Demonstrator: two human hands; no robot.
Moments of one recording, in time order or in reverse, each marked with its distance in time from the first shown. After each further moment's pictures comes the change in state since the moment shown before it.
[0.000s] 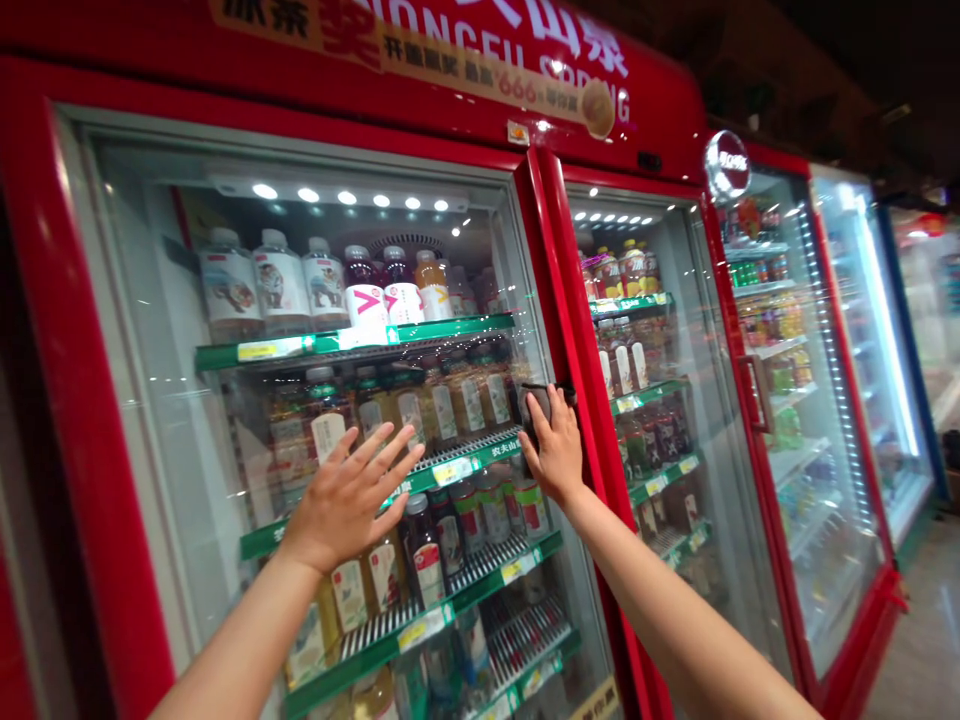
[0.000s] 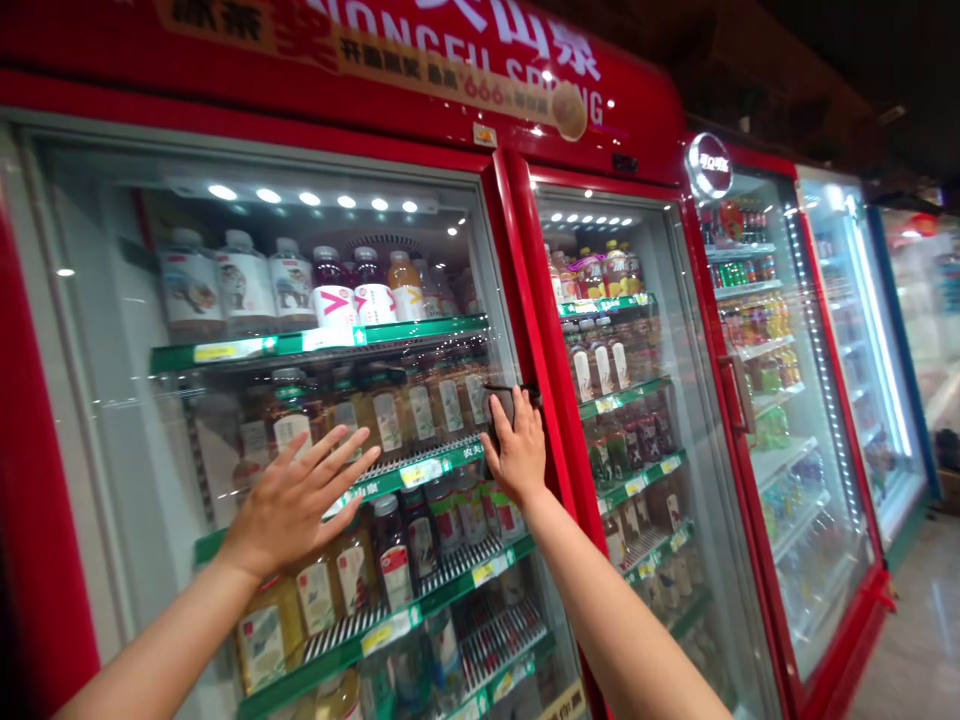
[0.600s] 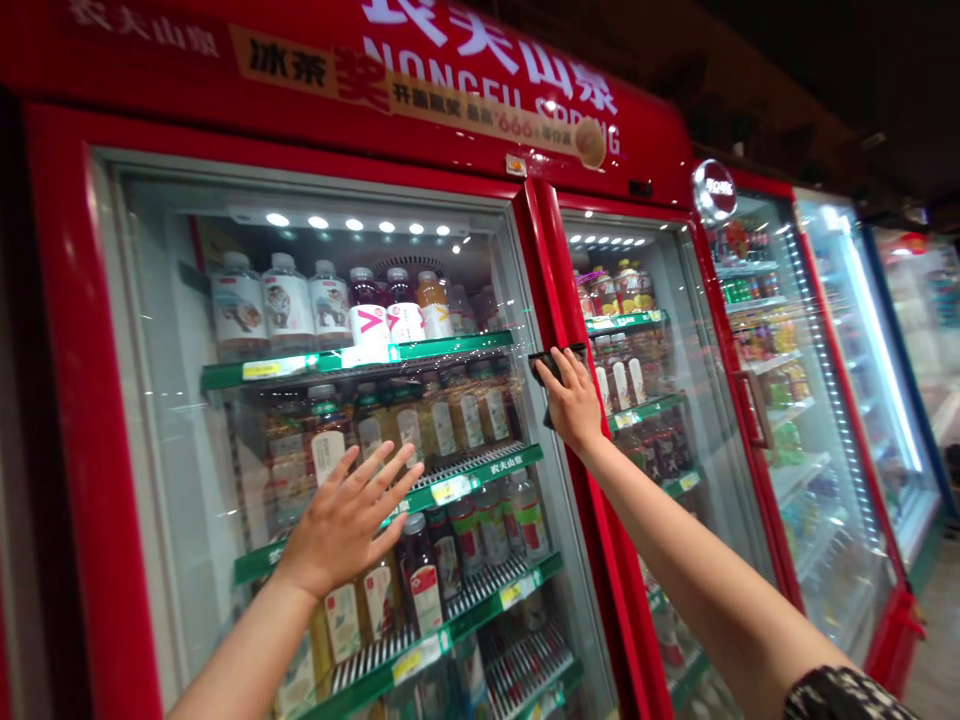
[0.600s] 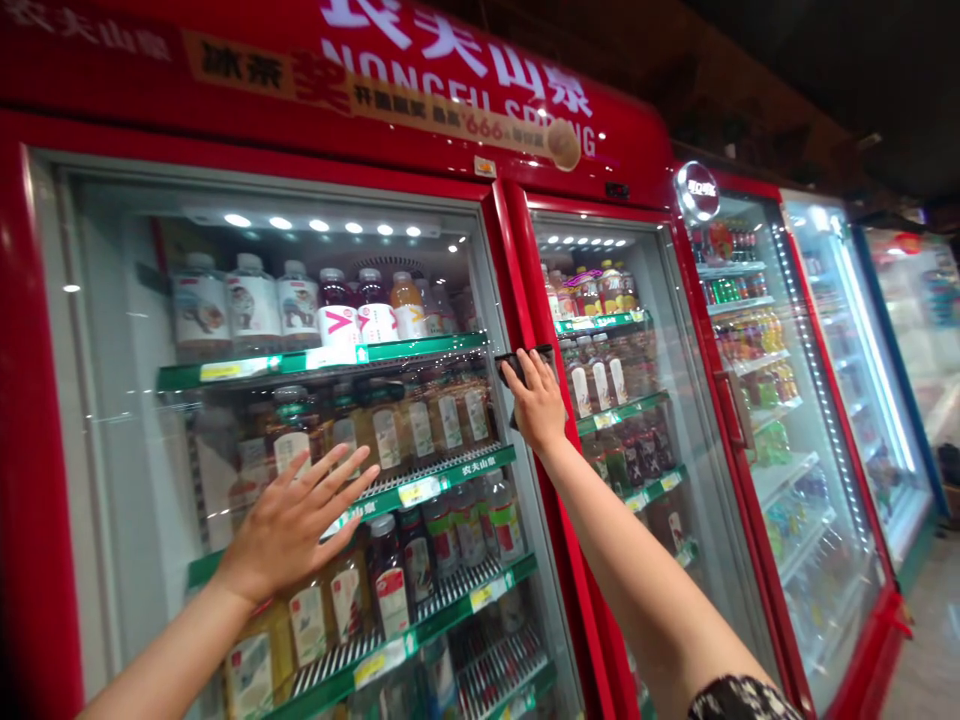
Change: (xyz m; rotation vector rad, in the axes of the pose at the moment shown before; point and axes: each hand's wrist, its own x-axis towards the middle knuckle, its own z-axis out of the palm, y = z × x) left_hand 0.000 -0.001 -0.001 0.015 0.027 -0.004; right_hand 0.101 0.054 -0.014 -0.143 0.058 -0.154
